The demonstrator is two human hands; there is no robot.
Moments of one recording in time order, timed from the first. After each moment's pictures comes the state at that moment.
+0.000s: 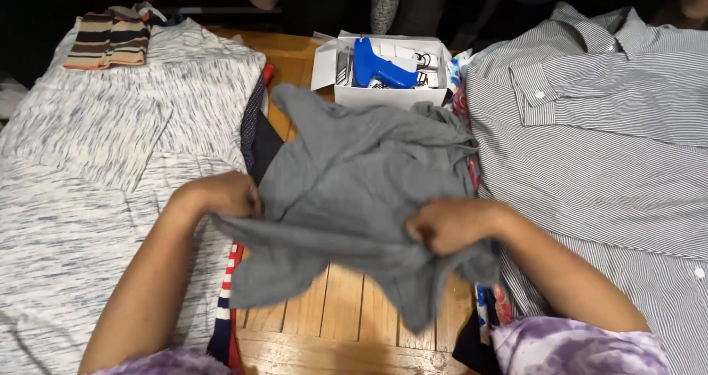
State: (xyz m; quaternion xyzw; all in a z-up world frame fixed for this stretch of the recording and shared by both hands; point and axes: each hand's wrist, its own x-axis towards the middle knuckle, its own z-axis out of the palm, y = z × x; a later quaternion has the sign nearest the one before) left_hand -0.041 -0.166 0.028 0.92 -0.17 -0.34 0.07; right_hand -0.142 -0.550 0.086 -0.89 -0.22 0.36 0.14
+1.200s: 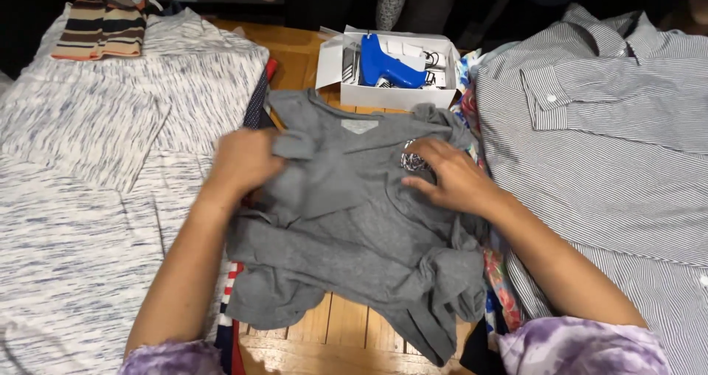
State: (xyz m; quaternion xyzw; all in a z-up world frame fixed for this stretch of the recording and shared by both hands) left_hand 0.002 -0.191 0.006 0.97 -0.19 -0.05 0.13; right_hand -0.097 -0.562 0.040 -0.93 -0.27 -0.08 0.23
